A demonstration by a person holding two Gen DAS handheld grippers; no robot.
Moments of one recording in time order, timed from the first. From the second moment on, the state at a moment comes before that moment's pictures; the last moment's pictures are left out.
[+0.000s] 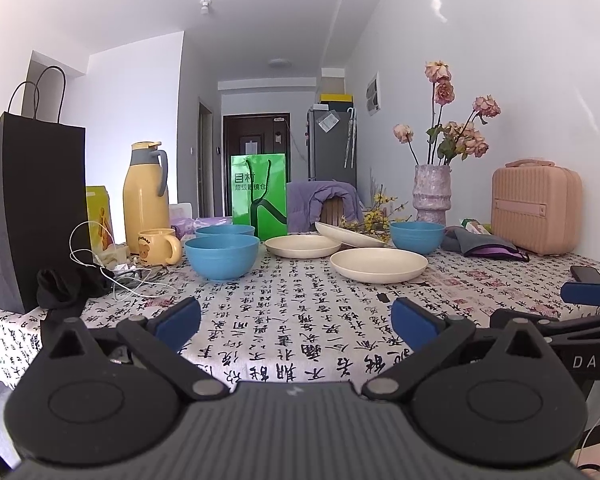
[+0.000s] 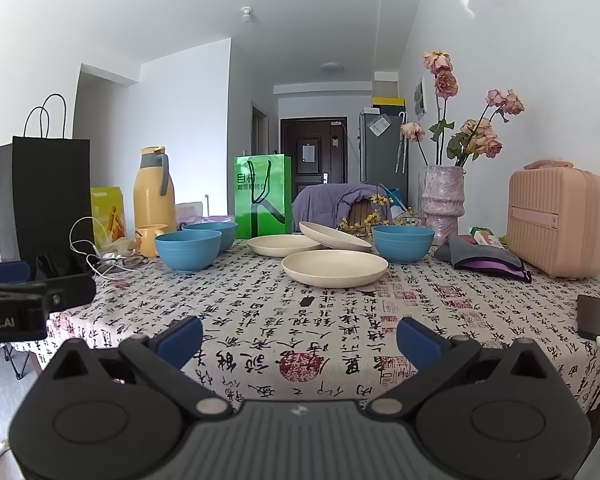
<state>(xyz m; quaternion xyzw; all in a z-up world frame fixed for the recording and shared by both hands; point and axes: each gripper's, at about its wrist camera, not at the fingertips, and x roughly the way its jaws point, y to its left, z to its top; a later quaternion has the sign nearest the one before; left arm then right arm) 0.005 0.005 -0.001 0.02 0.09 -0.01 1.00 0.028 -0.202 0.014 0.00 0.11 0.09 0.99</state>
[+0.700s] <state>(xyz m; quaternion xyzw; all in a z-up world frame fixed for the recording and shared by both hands) 0.003 0.007 0.000 0.01 0.08 -0.01 1.00 0.028 -0.200 0.018 0.00 0.10 0.10 0.99</state>
